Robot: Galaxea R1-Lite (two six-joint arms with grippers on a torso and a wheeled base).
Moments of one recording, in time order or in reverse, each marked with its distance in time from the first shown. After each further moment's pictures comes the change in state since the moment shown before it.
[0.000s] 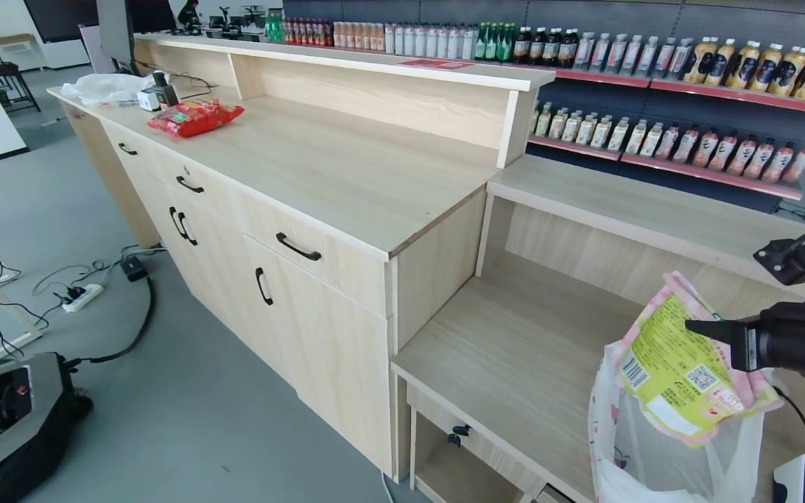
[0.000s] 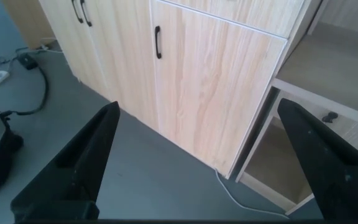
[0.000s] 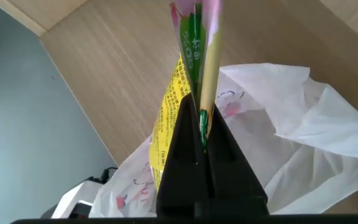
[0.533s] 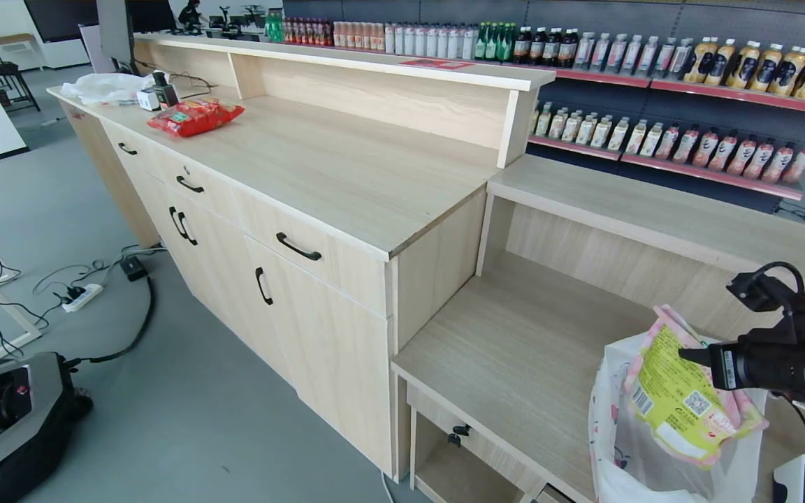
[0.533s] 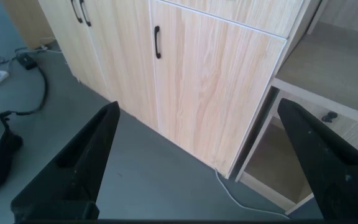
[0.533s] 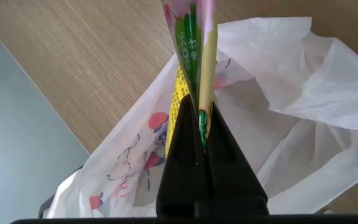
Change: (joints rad) left arm 0.000 0.000 0.000 0.000 0.000 0.000; right arm -0.028 0.154 0.024 -0.051 -0.064 -0.001
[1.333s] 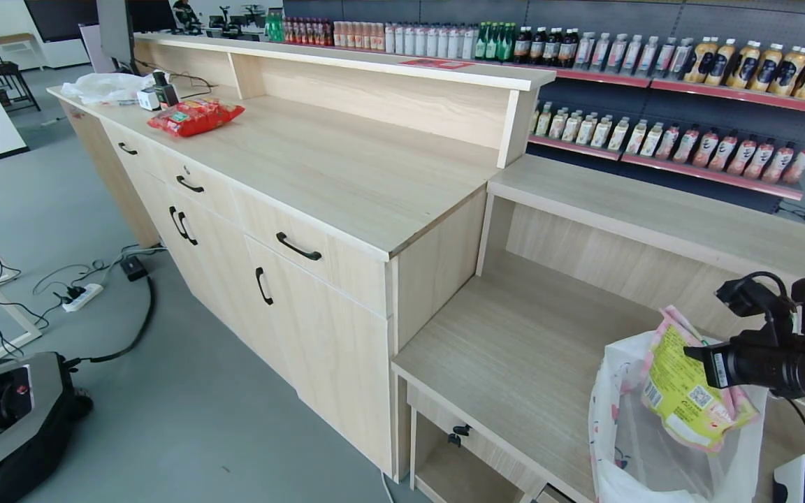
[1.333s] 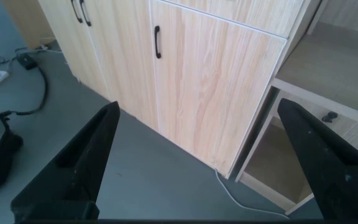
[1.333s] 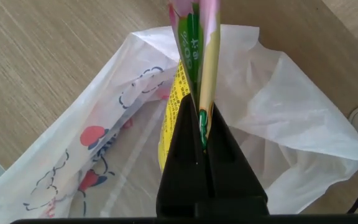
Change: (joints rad) left arm 0.000 0.000 0.000 0.000 0.000 0.000; right arm -0.053 0.154 -0.015 -0.167 -0.070 -0.137
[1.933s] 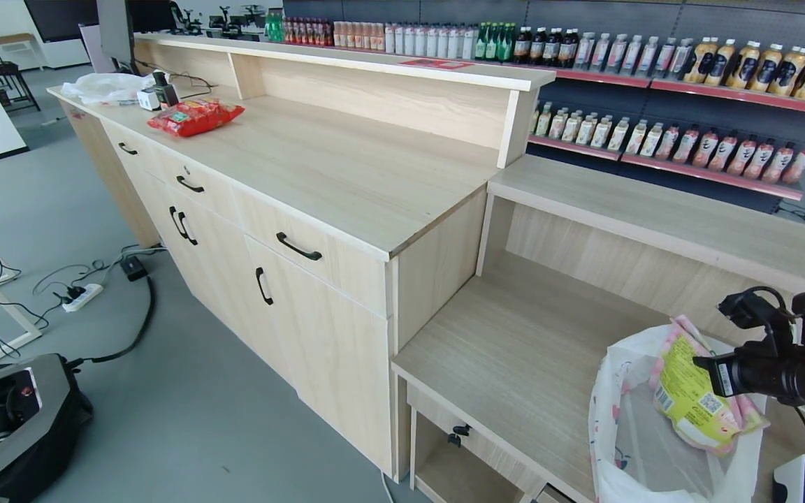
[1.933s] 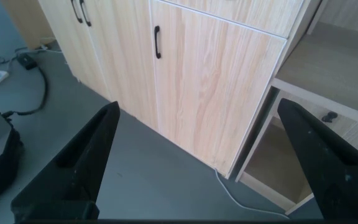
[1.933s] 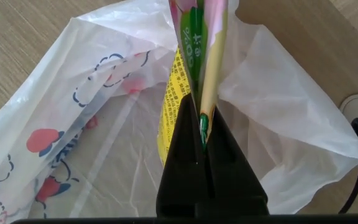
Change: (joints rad) left arm 0.000 0.000 0.000 0.000 0.000 0.000; right arm -0.073 0.116 -0.015 -0.070 0.006 -0.059
